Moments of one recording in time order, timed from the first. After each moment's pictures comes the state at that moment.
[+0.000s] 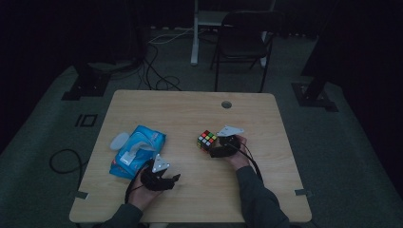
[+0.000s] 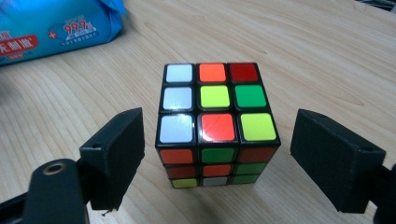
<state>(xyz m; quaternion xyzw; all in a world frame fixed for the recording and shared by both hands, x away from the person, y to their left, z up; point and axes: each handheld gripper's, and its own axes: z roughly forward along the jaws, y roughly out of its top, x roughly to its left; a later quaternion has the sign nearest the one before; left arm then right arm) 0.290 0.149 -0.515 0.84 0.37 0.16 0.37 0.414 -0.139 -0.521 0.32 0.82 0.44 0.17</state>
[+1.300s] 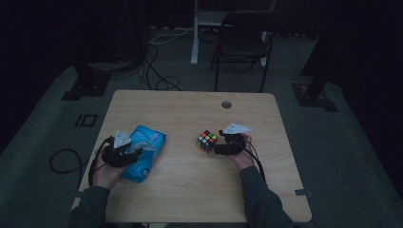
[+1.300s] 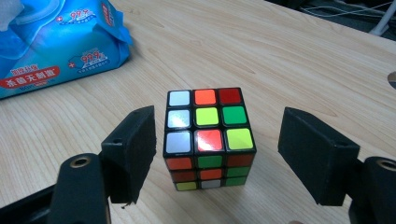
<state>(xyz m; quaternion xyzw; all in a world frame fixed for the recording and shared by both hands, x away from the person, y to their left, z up) 0.339 0.254 -0.468 0.80 0.45 0.24 0.32 0.405 -0.153 -0.499 0.33 0.80 0.46 0.17</state>
